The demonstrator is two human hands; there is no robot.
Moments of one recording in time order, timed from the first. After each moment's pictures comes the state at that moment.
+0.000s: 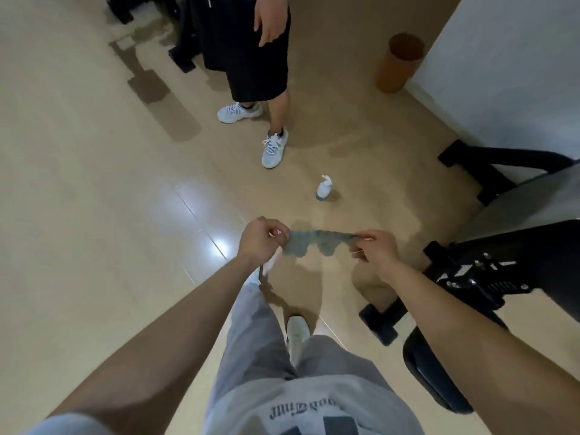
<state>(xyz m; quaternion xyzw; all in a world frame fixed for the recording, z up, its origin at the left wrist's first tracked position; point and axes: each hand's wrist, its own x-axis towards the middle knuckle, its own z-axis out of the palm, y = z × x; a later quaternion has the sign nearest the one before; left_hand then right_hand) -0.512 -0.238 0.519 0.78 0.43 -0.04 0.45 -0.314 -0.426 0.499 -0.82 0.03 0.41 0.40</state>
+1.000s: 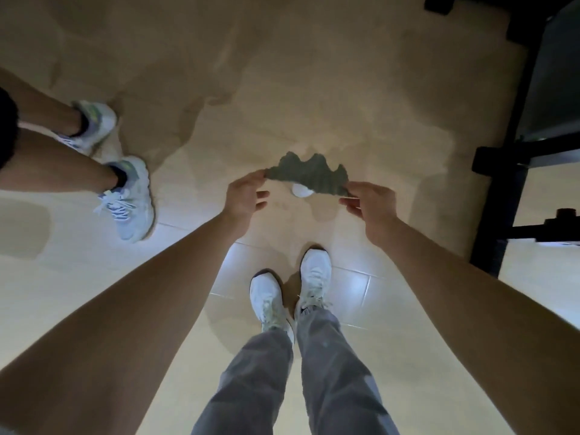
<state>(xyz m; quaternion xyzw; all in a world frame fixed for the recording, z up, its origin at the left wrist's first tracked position) -0.114 0.046 0.104 0.51 0.46 -0.21 0.69 -0.070 -0.190 0.122 -0.68 0.38 0.27 0.56</state>
